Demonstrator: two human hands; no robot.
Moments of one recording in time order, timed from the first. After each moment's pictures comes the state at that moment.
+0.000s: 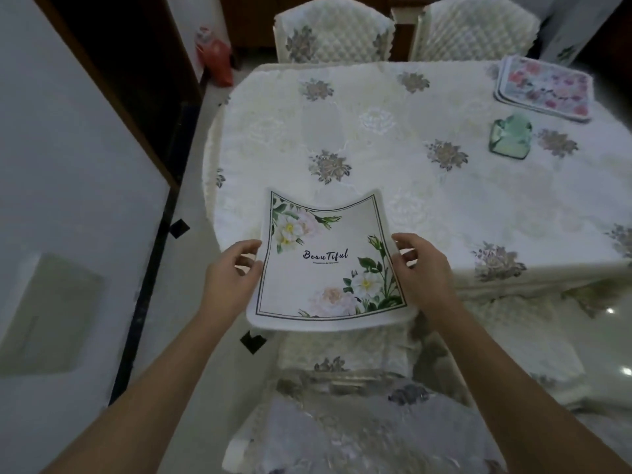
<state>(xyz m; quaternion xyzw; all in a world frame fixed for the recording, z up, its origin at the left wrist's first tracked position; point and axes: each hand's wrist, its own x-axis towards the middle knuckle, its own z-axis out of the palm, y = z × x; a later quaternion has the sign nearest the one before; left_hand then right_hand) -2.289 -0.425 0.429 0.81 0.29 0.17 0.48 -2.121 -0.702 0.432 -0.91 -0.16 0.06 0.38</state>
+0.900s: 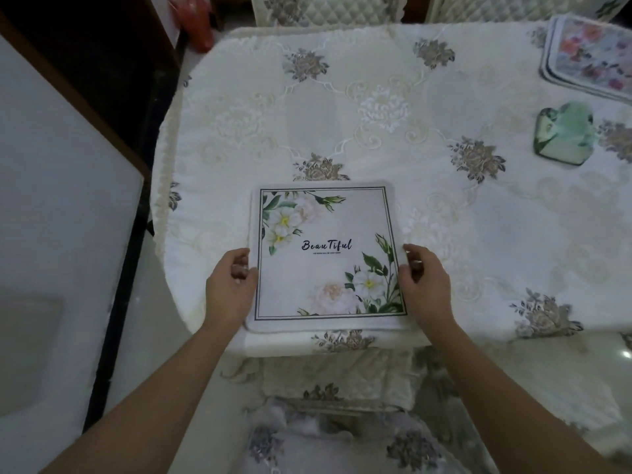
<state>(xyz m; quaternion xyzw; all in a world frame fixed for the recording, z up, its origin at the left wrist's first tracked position) -2.140 -0.380 0.306 0.78 0.39 0.13 0.46 -1.982 -0.667 0.297 -0.90 -0.07 0.08 0.42</state>
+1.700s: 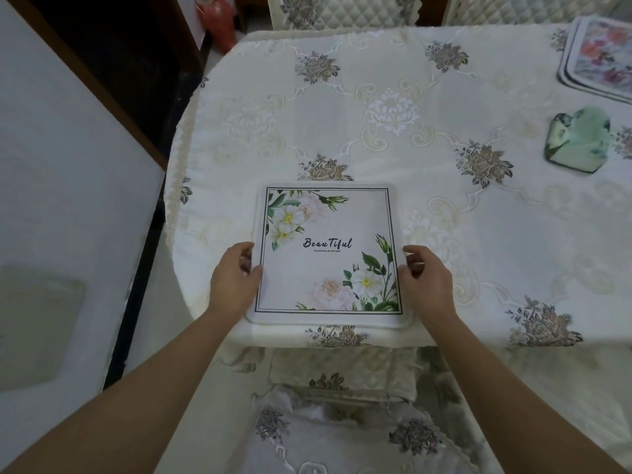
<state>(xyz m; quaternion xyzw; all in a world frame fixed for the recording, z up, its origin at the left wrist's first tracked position) -2.139 -0.385 0.306 0.83 0.38 0.10 0.40 -1.966 -0.676 0.304 -0.90 -0.07 0.12 0.42</state>
